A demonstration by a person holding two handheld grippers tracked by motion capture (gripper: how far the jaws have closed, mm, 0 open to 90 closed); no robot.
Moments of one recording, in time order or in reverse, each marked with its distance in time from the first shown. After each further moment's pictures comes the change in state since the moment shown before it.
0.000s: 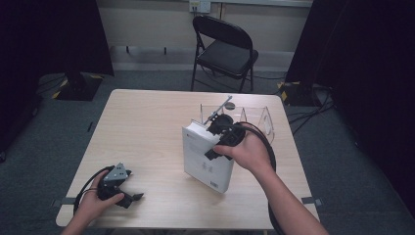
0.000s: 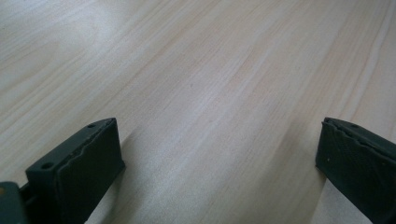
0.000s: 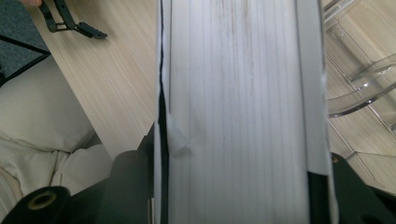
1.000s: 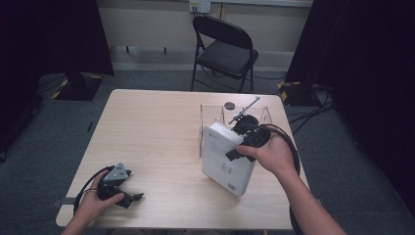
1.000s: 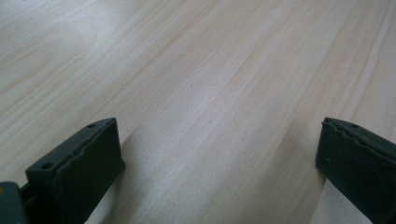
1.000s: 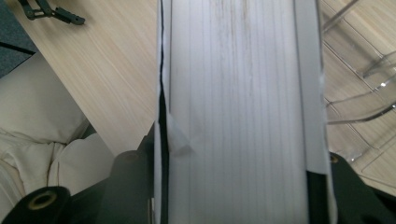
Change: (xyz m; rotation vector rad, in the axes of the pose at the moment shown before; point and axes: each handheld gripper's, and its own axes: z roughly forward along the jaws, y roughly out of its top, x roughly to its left) left arm 0.000 0.000 0.000 0.000 0.000 -0.001; right arm -0.027 -0.042 -0.024 0.001 -0.014 0.102
